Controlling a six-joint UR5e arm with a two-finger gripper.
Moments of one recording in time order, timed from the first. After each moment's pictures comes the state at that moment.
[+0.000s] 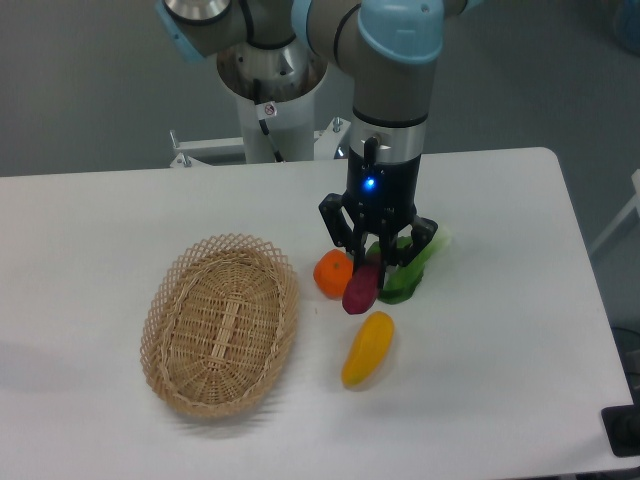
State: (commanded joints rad) arm 2.51 -1.73 -1.61 -1.01 1.32 0.94
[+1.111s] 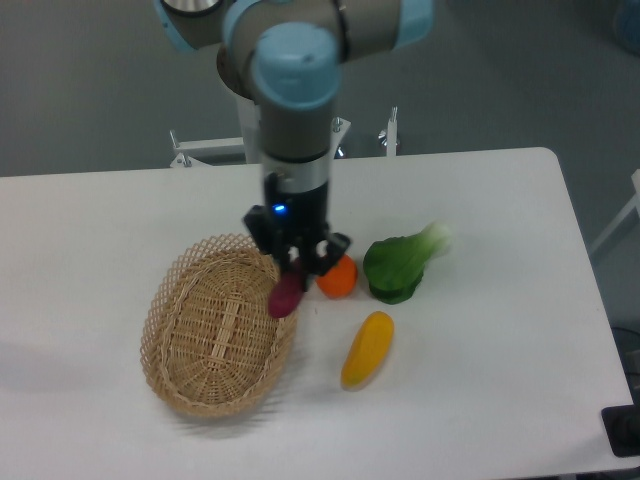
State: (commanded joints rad) arm 2.17 -1.75 -1.75 -0.99 1.56 0.62
